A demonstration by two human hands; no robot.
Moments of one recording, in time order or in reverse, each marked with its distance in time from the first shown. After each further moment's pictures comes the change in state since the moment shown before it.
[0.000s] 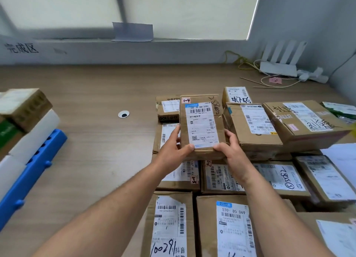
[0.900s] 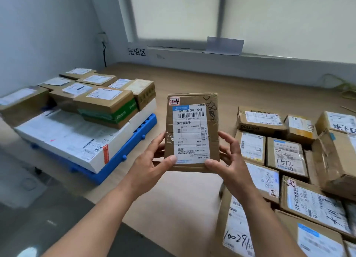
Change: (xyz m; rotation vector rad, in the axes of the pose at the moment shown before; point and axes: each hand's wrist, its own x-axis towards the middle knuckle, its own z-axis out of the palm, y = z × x) left_hand -0.210 -0.037 -0.163 0.153 0.466 0.079; right_hand -0.066 -0.015 0.187 0.016 -0.427 -0.365
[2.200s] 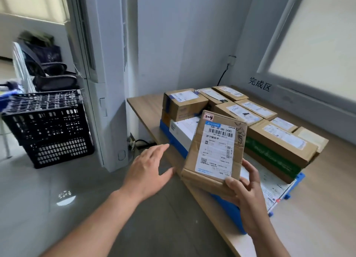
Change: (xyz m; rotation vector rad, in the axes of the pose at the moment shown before) left_hand -0.146 -0.220 -0.413 0.659 0.598 -0.202; right_hand 0.047 -0.009 0.476 0.078 -0.318 0.128
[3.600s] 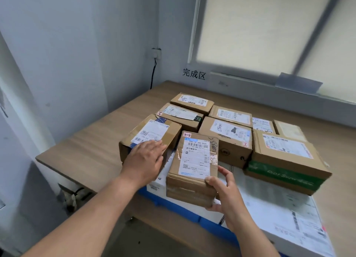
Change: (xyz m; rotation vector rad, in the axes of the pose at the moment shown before) left_hand 0.349 -0.100 0.054 0.072 -0.327 0.569; right_hand 0.218 0.019 0.125 0.023 0.526 0.308
